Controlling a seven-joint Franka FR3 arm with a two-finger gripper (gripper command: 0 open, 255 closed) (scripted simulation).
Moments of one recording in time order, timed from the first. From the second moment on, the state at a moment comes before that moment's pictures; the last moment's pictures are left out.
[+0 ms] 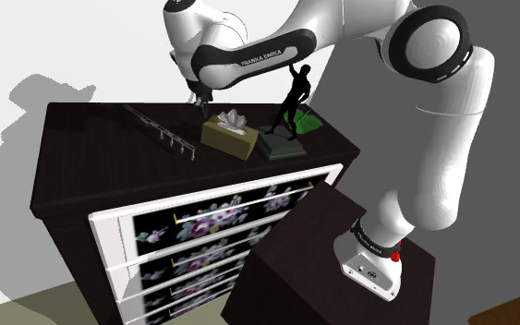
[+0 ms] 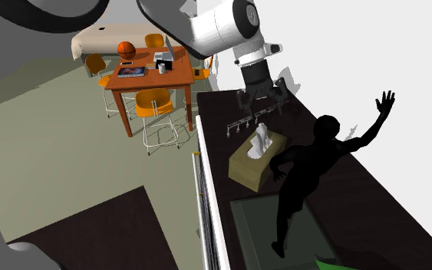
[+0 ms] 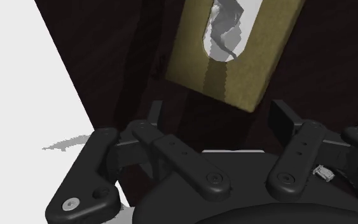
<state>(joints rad) 0.18 0.40 0.18 -1.68 -0.59 1.94 -0.06</state>
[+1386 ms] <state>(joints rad) 0.21 0.29 0.16 -1.89 -0.73 1.95 0.03</state>
